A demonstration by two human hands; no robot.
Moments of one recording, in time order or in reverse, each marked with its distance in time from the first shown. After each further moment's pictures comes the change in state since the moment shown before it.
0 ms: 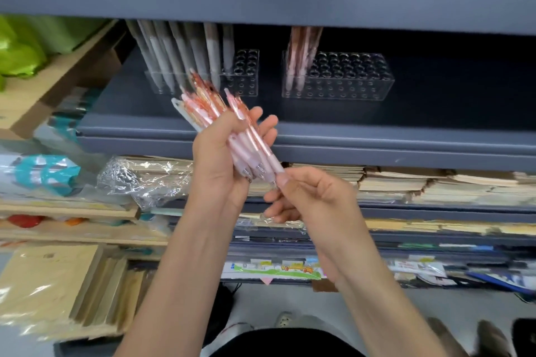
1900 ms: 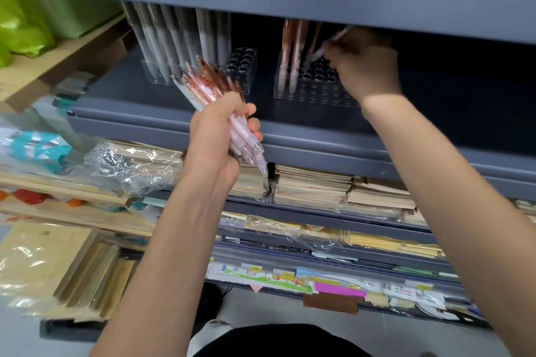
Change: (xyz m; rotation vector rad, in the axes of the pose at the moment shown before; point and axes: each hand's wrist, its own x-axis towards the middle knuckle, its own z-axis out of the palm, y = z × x) left_hand 0.025 -0.017 0.014 0.170 0.034 0.066; right_hand 0.169 -0.095 -0.067 -0.740 0.245 -0.504
